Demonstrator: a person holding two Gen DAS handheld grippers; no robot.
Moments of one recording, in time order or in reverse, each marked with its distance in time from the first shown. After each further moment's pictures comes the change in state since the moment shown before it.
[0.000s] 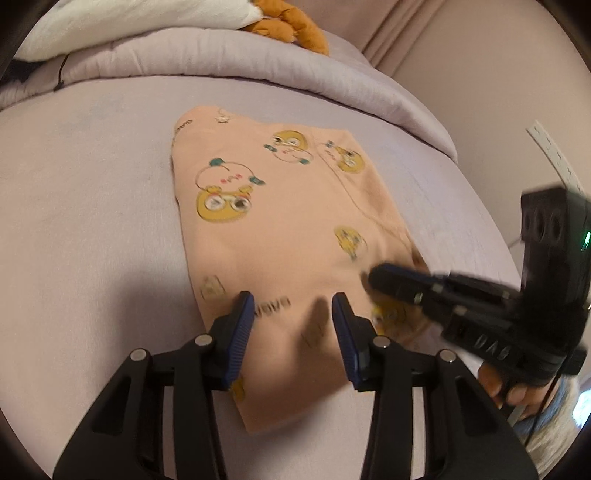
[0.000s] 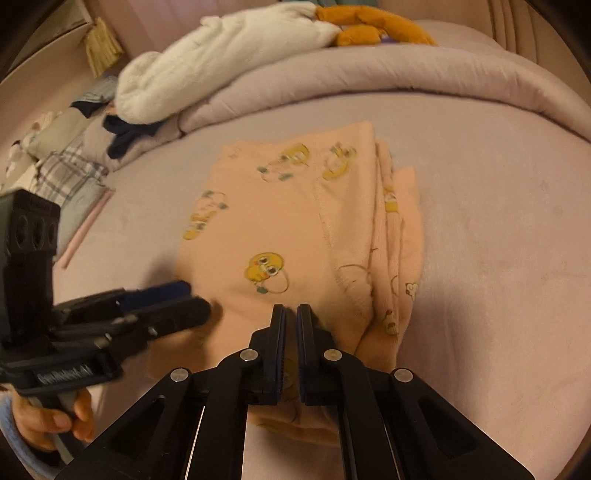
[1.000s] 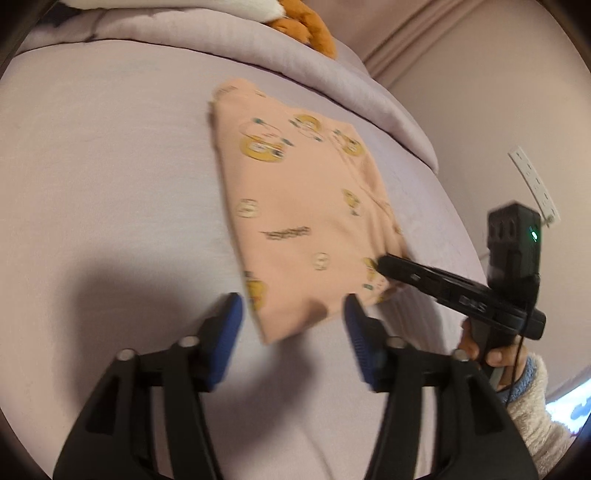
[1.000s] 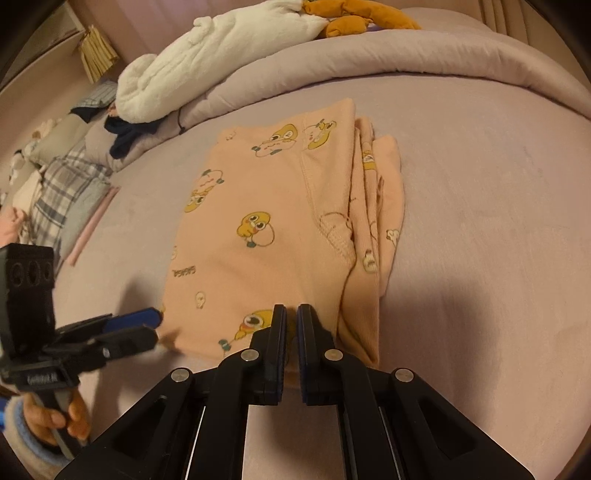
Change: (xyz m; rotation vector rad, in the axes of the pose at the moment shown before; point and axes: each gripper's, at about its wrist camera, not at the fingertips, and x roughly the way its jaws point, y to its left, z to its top) left arm -0.026 0.038 -0.035 -0.139 -0.011 -0.112; right arm -0.004 -0.013 -0.024 0.061 0.051 0.030
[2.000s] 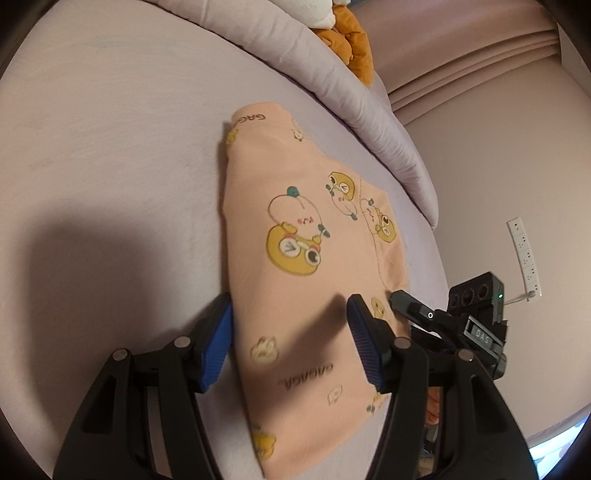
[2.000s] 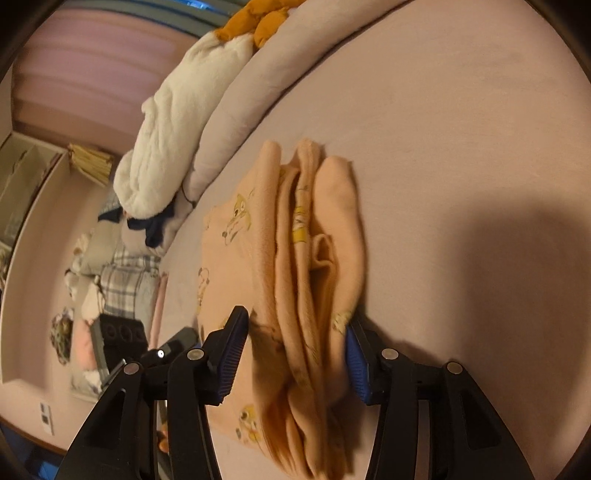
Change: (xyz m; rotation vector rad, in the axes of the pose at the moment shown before) left arm 0.049 0.025 0.063 -0.212 -0.026 -0.109; right arm 0.033 -0.073 0.033 0.377 -0.014 0.323
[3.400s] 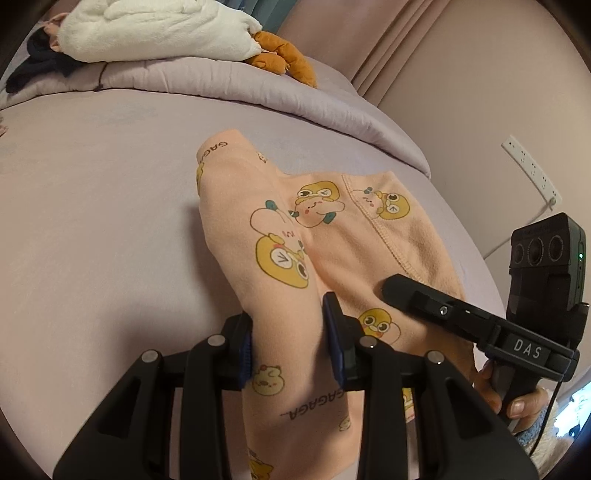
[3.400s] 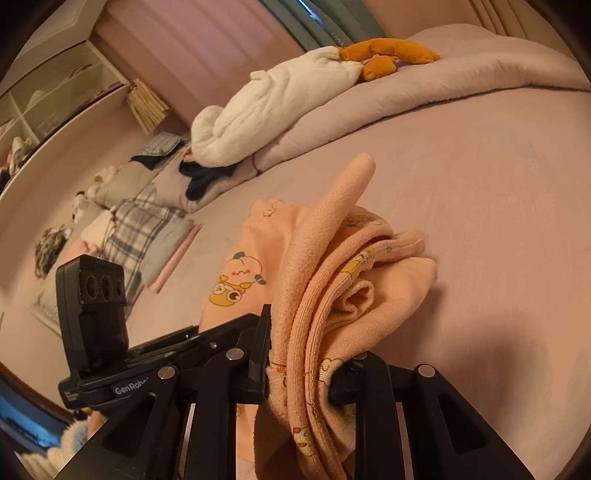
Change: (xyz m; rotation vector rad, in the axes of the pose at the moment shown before) left arm -0.097 -0.069 -0.139 0.318 -0.088 0.183; right arm -0.064 0.101 -0.133 -0.338 -0.142 -0.069
